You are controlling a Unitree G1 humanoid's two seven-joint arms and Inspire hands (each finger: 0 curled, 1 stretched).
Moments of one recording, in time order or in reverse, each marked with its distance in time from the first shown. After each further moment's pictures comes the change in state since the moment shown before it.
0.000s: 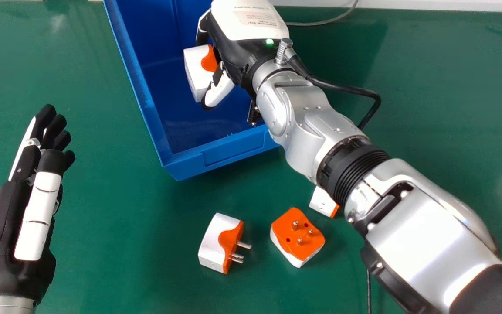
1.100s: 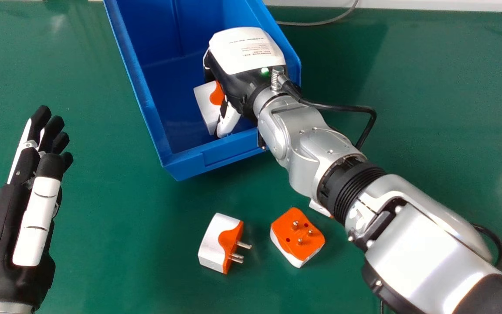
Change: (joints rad) left arm 0.031 -0.009 0.000 -0.037 -0.004 -0.003 -0.007; right arm 0.055 0.001 0.126 0.020 -0.064 0.023 0.010
